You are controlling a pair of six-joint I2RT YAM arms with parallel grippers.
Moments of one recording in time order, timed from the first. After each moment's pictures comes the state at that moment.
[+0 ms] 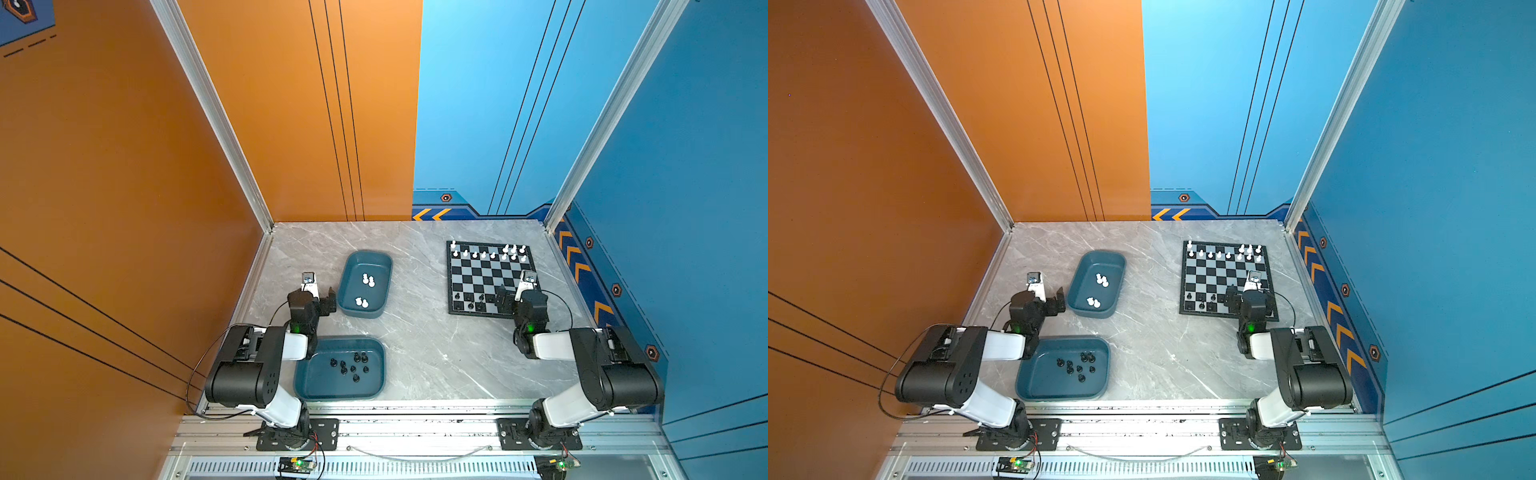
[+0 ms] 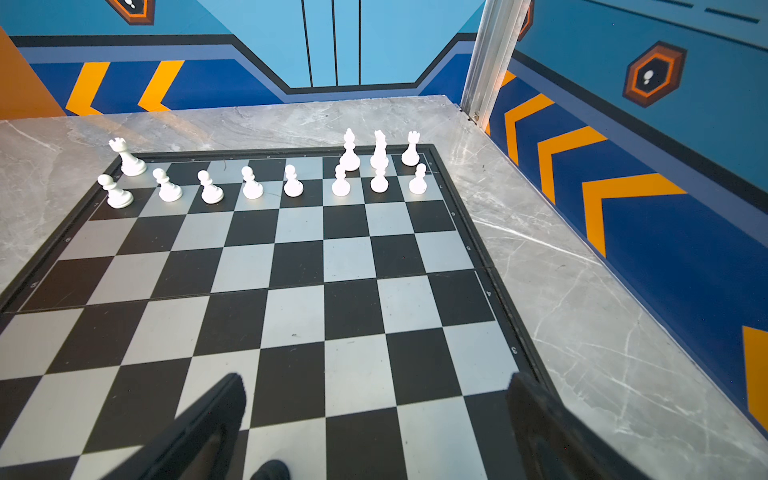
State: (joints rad) left arm -0.03 1.56 0.36 0.83 -0.14 0.00; right arm 0.05 1.54 0.37 0.80 0.28 0.06
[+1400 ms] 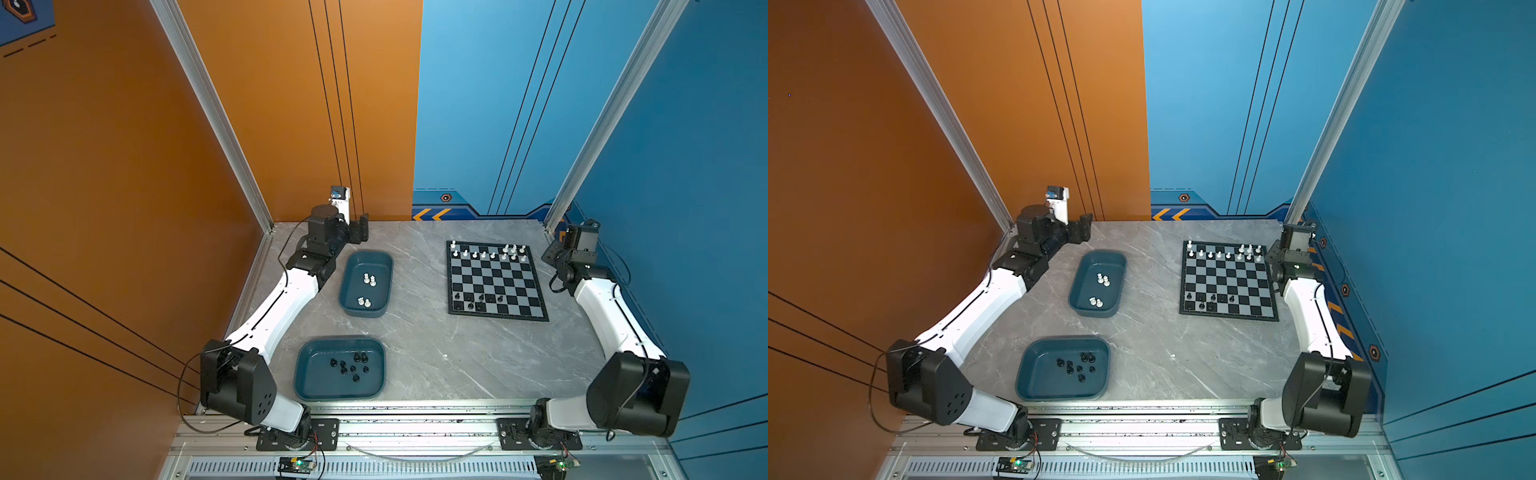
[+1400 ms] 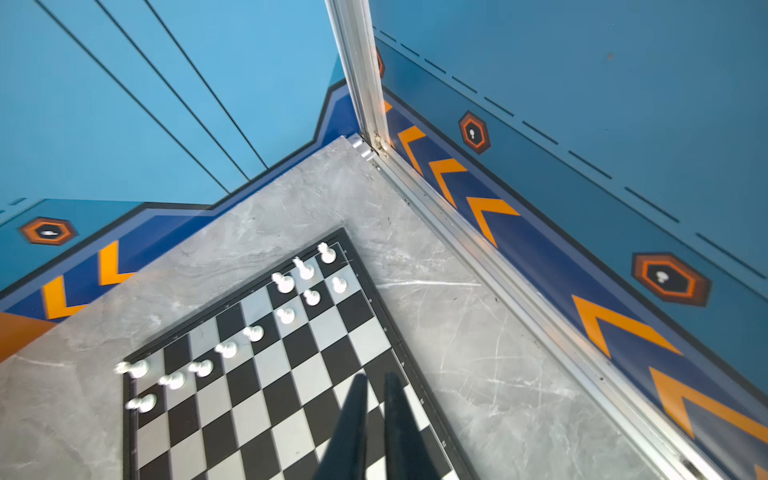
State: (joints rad) left arm -0.30 1.52 1.37 -0.10 -0.05 -0.12; right arm -0.20 1.45 1.21 -0.39 0.21 0.43
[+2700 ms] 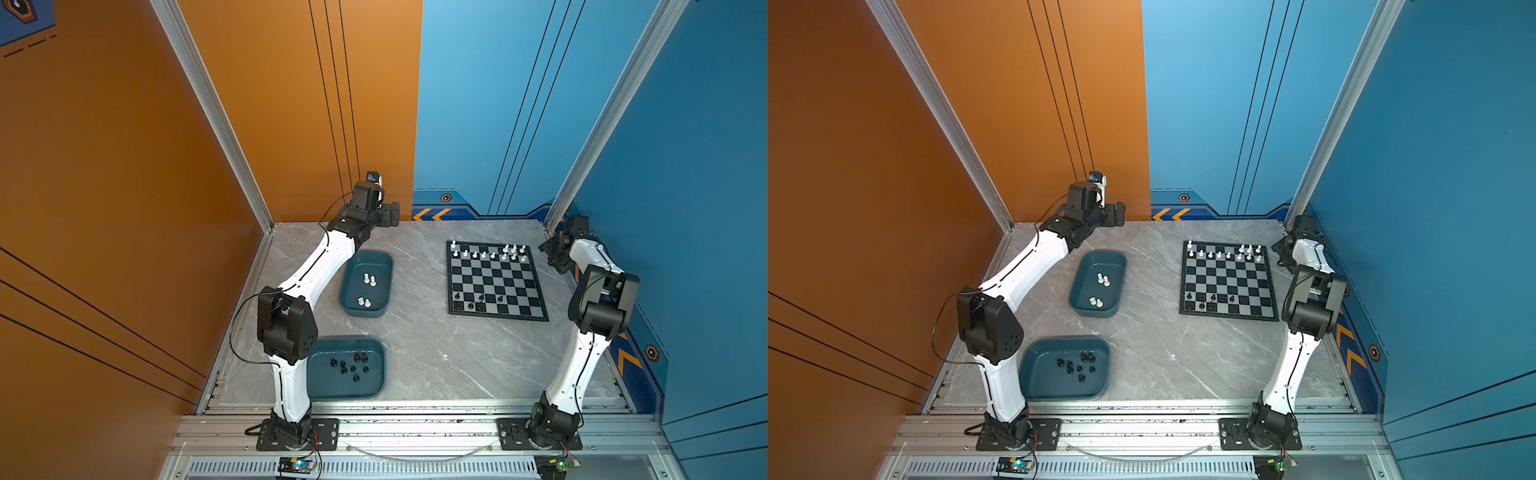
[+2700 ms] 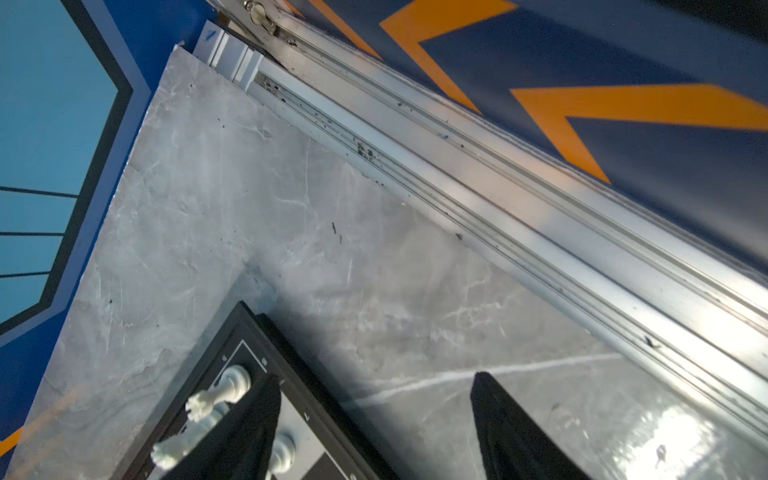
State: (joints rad) left arm -0.39 1.96 1.90 -0.39 -0.15 -0.19; right arm -0.35 2.26 1.86 -0.59 0.02 0.69
